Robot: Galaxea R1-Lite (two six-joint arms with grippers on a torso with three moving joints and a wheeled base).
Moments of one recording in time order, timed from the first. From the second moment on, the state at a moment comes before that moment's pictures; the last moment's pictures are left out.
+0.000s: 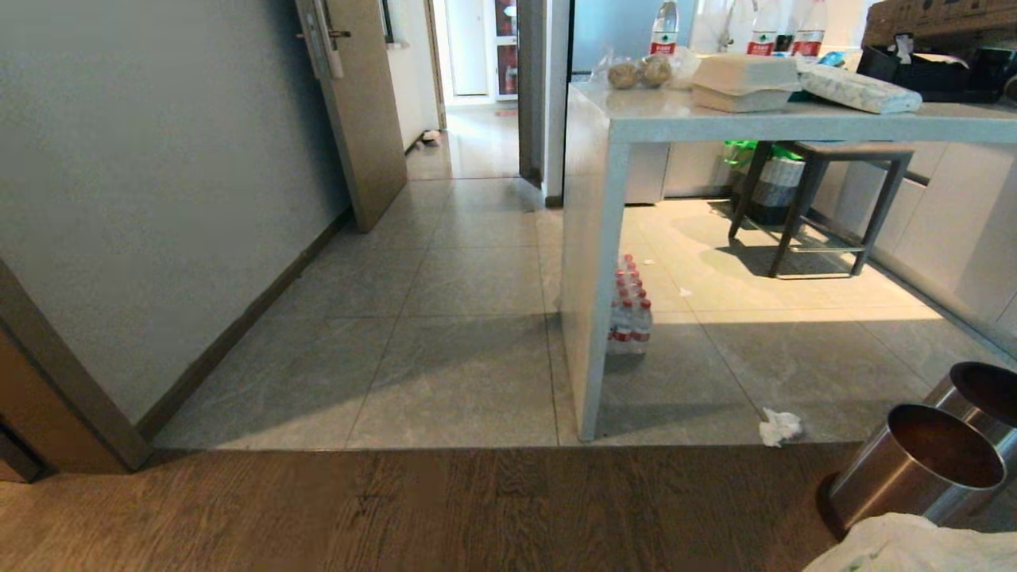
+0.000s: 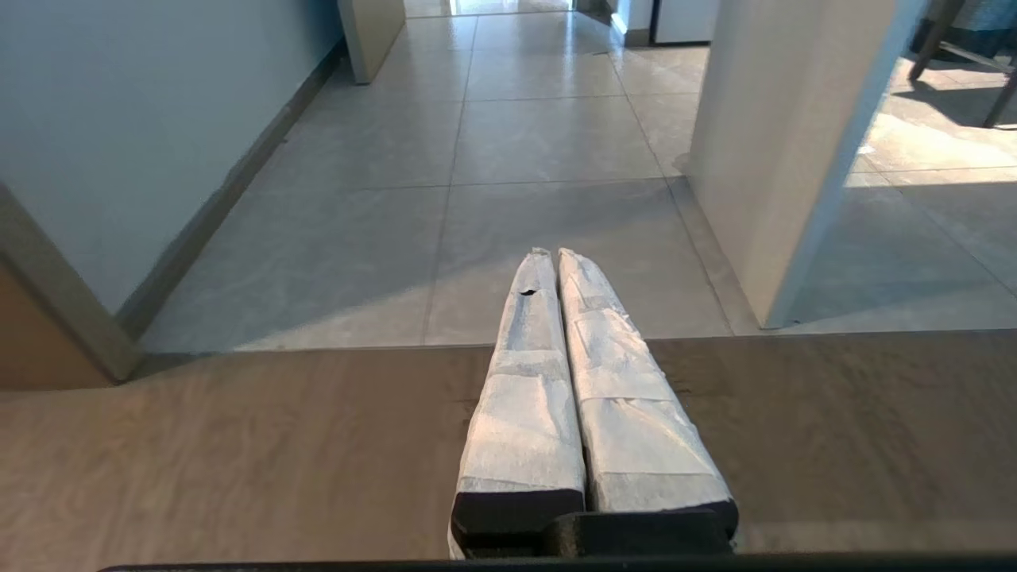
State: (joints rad) left arm 0.00 0.00 0.00 0.00 0.00 0.00; right arm 0.01 0.00 0.00 0.00 0.00 -0.06
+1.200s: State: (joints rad) left arm 0.00 0.00 0.00 0.00 0.00 0.00; right arm 0.01 0.00 0.00 0.00 0.00 -0.06
